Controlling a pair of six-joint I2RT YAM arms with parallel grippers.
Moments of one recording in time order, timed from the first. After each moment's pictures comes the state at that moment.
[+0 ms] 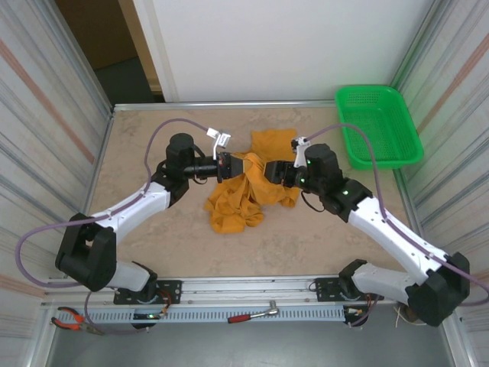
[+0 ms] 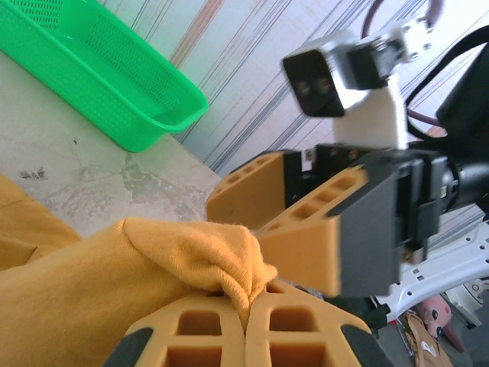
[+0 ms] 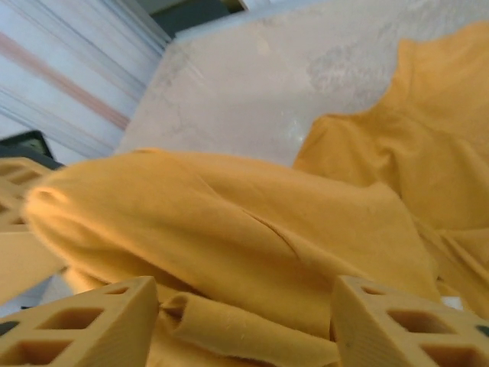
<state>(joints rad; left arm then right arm) -0.50 1.40 0.90 0.36 0.90 -0.53 0.62 1.12 0.94 -0.32 -0.12 0.59</state>
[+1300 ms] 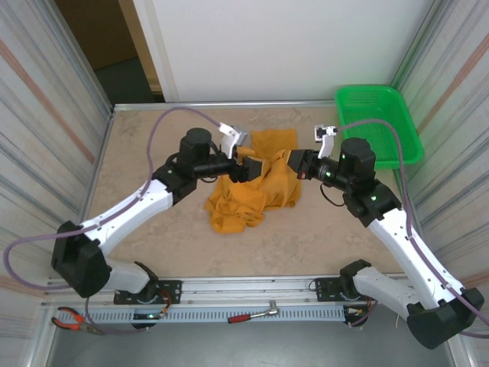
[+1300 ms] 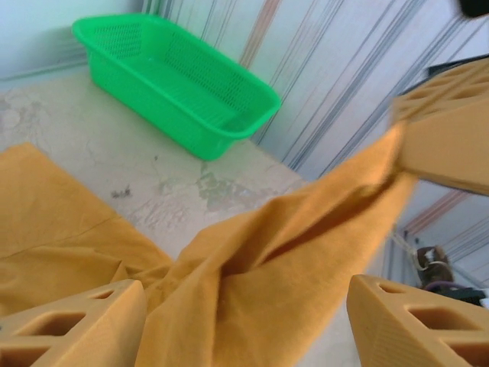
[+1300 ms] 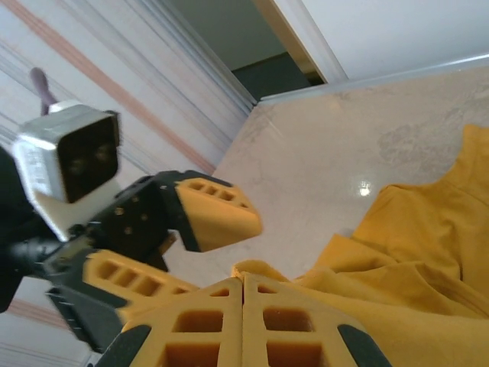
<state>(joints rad) -0.67 1.40 1.12 -0.05 0.49 -0.25 0.44 0.94 0.98 -0.29 -0.40 0.60</state>
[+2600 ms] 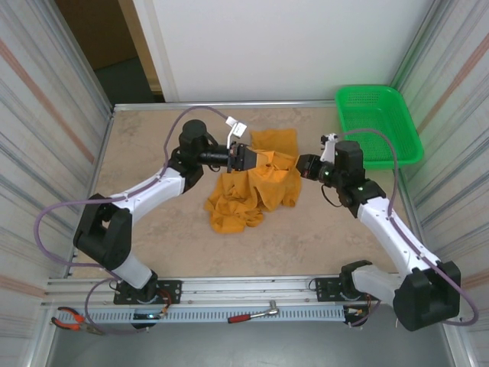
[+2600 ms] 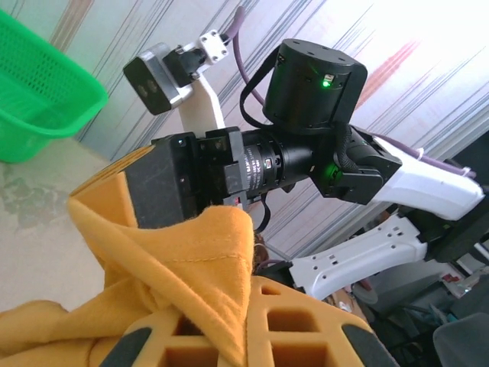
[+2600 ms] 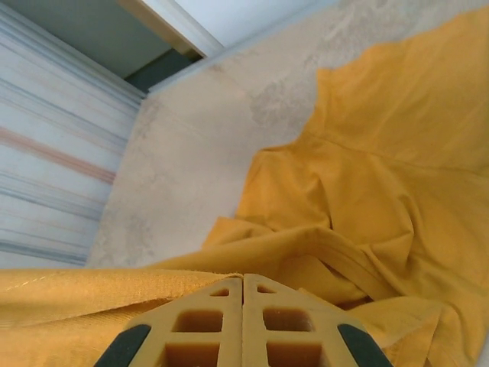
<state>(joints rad) -0.55 1.58 1.10 0.51 1.12 -0.70 0.28 1.06 0.82 -0.21 -0.36 0.62</state>
